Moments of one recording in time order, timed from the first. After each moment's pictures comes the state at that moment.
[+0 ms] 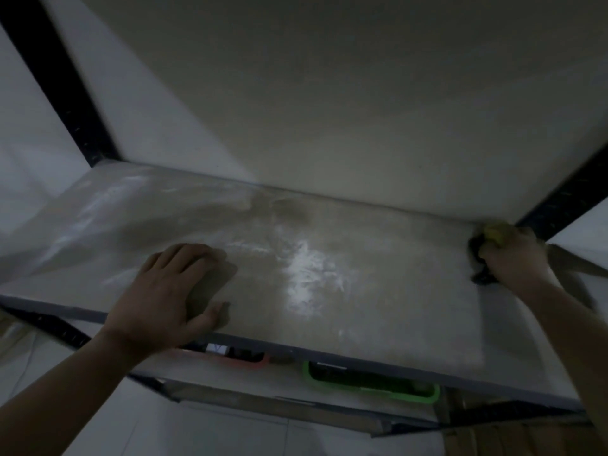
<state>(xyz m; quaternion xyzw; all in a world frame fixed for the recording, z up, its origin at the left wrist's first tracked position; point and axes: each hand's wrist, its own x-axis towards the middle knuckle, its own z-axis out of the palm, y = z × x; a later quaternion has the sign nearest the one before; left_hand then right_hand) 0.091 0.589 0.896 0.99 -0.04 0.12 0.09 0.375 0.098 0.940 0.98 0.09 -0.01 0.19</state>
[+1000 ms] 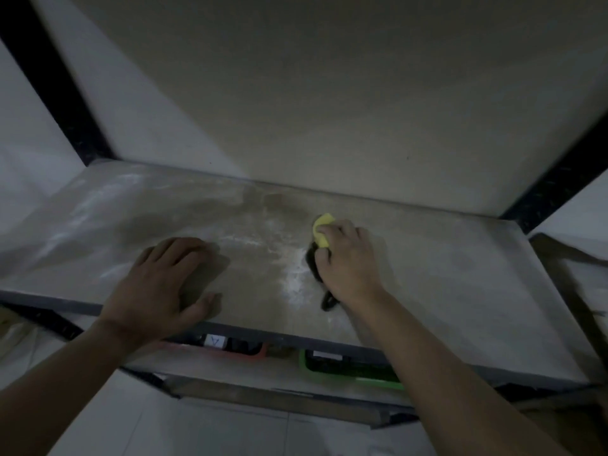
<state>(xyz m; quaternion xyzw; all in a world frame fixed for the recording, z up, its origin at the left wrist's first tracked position) 0.088 0.585 0.897 0.99 -0.04 0.14 0.07 0.248 0.312 0.918 0.95 0.24 0.08 -0.19</state>
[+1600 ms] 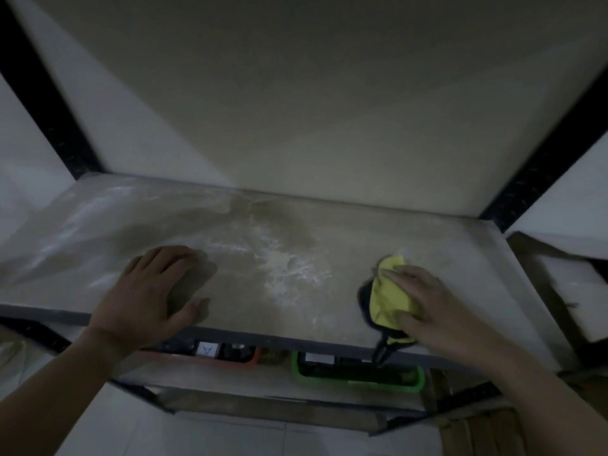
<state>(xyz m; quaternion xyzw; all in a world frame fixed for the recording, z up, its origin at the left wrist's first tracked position) 0.088 0.581 0.900 0.99 -0.03 0.13 0.07 0.222 0.144 0.944 0.92 0.28 -0.14 -0.23</state>
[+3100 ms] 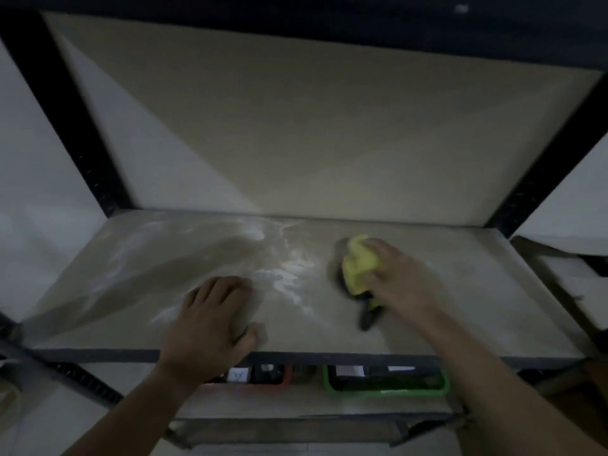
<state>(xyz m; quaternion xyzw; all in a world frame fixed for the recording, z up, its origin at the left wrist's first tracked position) 0.085 0.589 0.899 0.98 -0.05 0.14 0.12 0.216 0.291 0.971 0.92 0.19 0.05 -0.34</state>
